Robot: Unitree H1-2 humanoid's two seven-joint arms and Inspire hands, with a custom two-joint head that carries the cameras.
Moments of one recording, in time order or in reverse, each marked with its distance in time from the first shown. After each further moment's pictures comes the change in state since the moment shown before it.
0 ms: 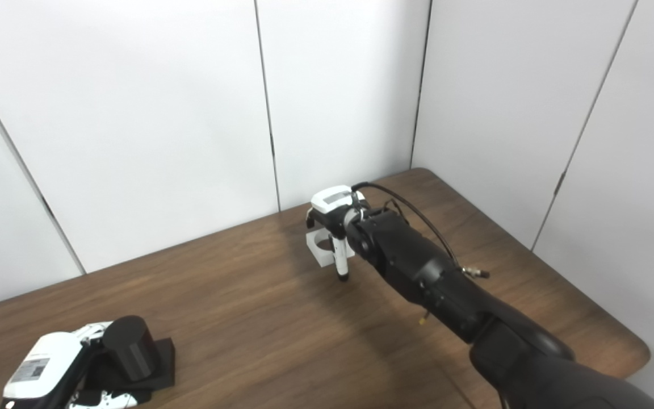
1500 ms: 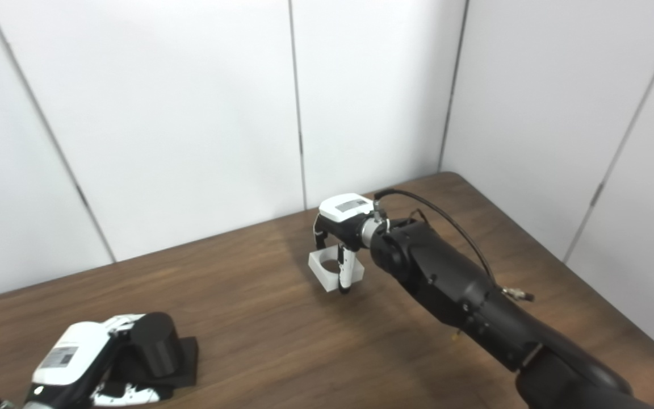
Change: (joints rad) left arm 0.026 0.004 0.021 -0.065 0.003 0.037 -0.046; right arm 0.085 -0.038 -0.007 -0.359 0.136 0.015 0.075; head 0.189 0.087
